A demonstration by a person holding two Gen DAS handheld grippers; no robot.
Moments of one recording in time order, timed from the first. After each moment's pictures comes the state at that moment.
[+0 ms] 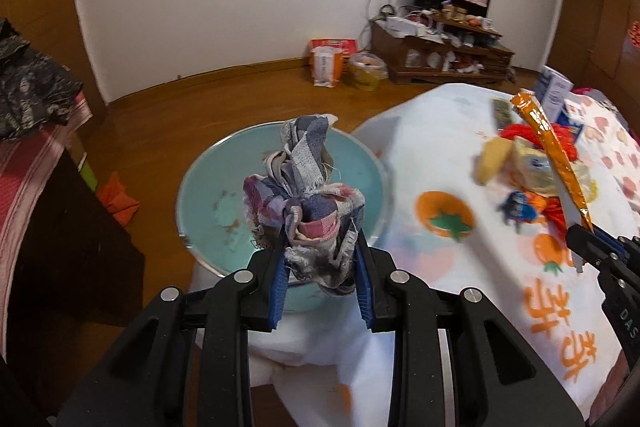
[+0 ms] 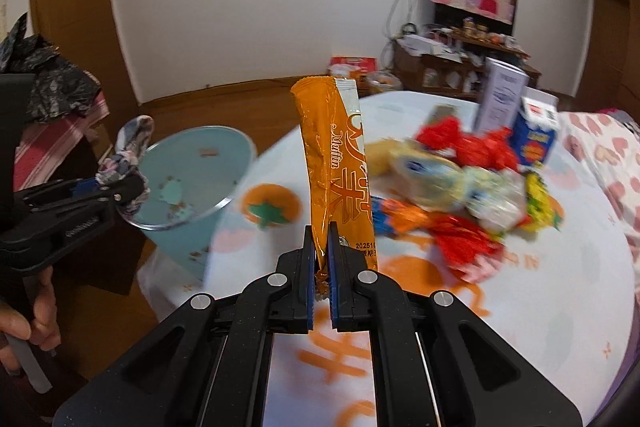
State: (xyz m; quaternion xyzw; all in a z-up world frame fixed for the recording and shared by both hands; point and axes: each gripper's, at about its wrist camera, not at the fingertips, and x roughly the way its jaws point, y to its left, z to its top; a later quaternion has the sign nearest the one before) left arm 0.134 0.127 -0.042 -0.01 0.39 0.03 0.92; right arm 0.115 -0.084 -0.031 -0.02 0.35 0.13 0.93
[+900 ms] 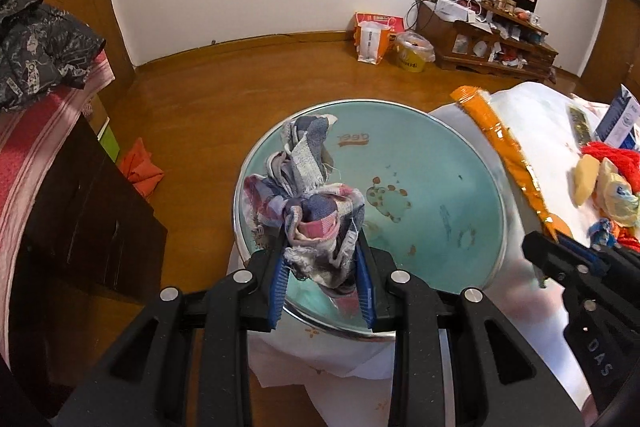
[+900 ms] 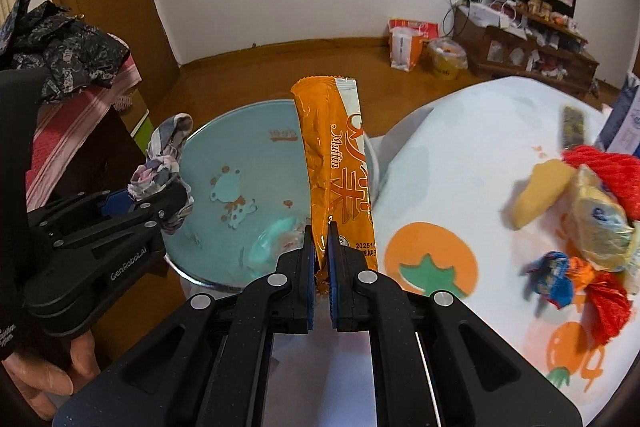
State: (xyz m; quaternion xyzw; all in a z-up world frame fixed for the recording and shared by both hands) left arm 0.186 0.193 -0.081 -0.04 0.44 0.09 0.89; right arm 0.199 0.039 -0.070 -0.03 0.43 0.21 0.88
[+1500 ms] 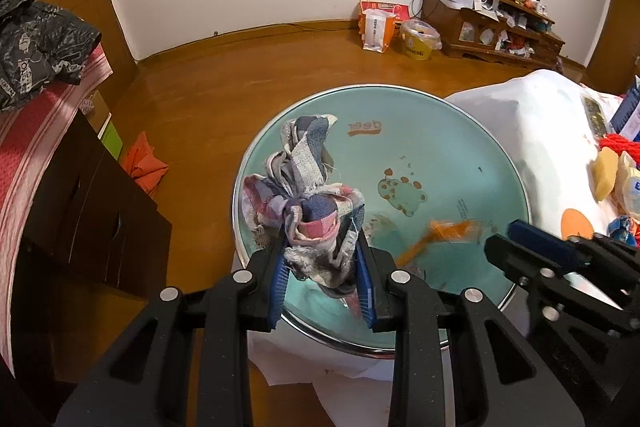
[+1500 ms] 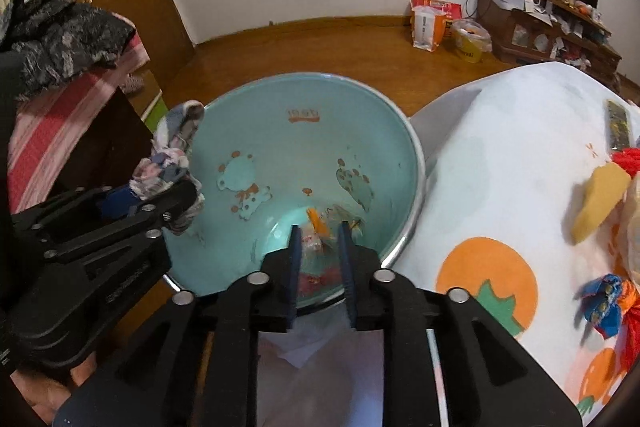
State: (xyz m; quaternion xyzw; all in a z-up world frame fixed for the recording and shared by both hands) left arm 0.201 0.185 -0.093 -0.03 0.46 0.10 0.88; right arm 0.220 0.053 -0.091 -0.03 0.45 0.25 0.86
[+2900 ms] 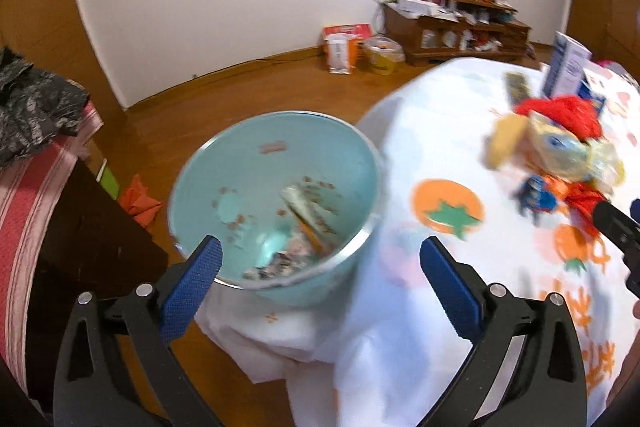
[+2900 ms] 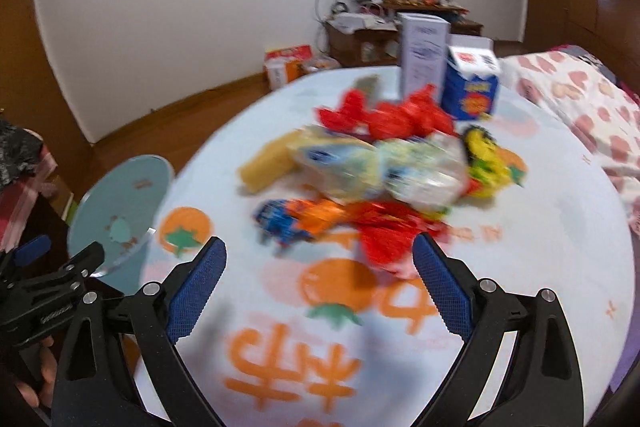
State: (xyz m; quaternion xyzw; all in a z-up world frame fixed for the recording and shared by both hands) left arm 0.148 0.066 -0.054 0.04 0.41 0.06 0.91; right arm 0.142 -0.152 -0.047 0.06 0.38 0.01 0.92
